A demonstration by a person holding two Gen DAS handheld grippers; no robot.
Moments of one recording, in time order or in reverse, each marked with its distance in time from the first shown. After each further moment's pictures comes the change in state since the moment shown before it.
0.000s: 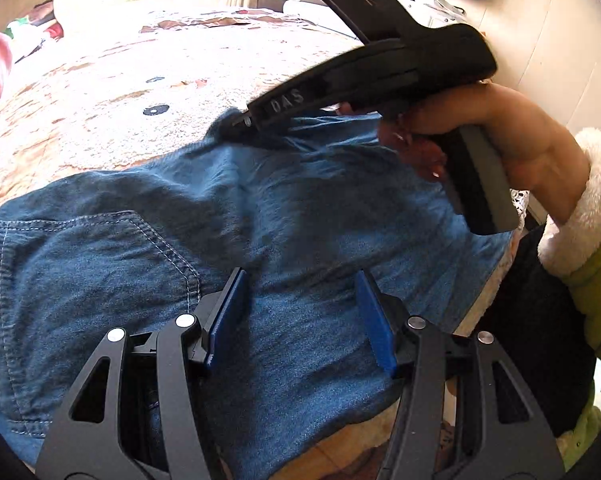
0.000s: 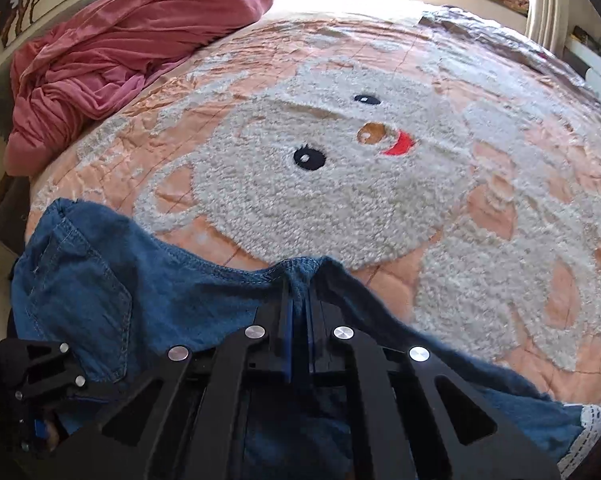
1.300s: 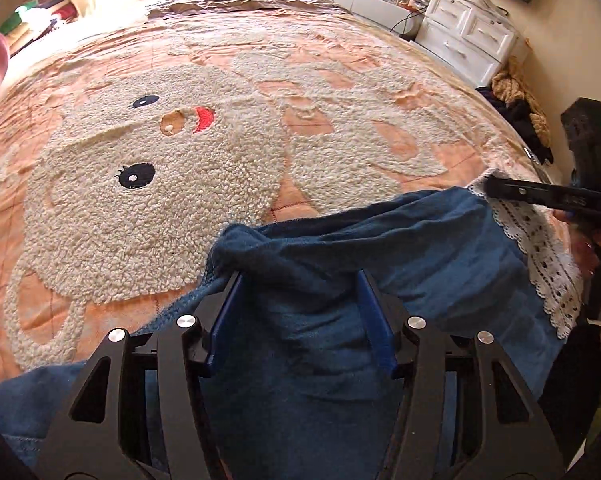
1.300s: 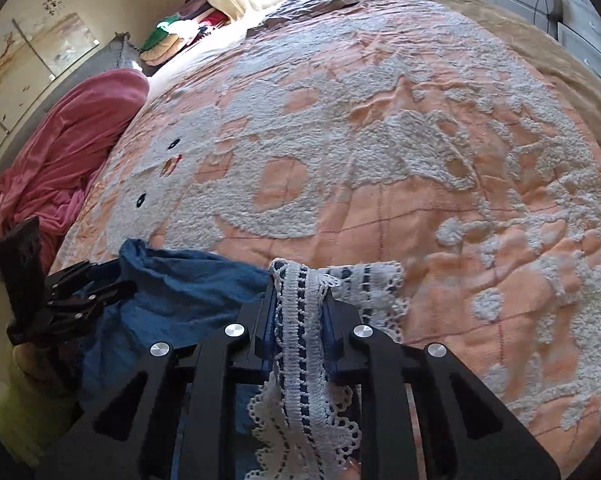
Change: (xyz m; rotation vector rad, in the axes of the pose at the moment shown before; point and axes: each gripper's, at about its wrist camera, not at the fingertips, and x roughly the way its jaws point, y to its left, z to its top) left arm 0.071 0.036 0.101 -0.069 0.087 0.078; right arm -0.106 -0.184 -0.115 0.460 -0.092 0.004
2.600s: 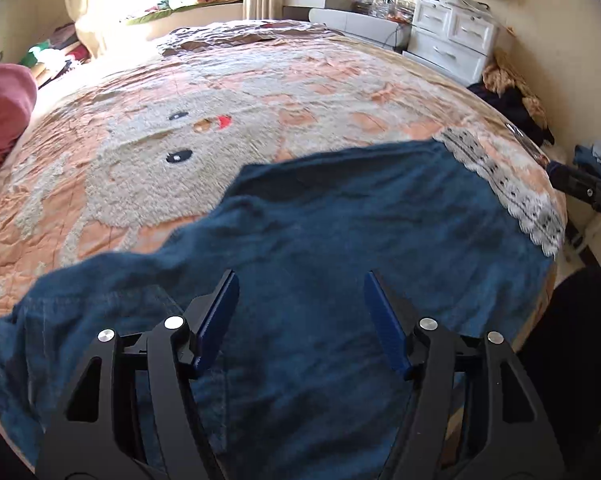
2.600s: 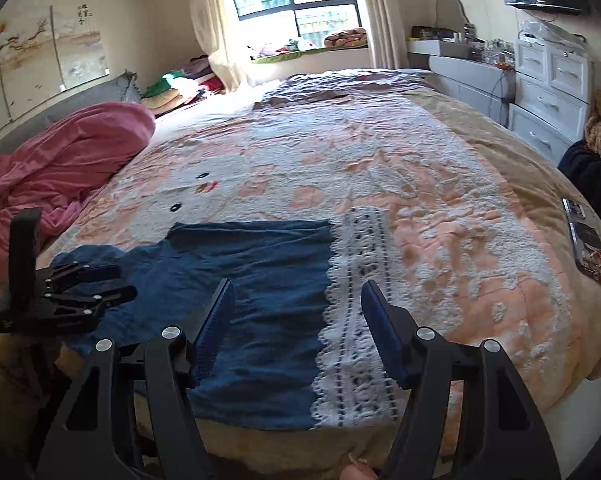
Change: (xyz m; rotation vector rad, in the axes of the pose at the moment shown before) left arm -0.069 -0.026 -0.076 0.092 -0.101 0.090; right arm -0.094 0.077 -0.114 -0.090 -0.310 -0.151
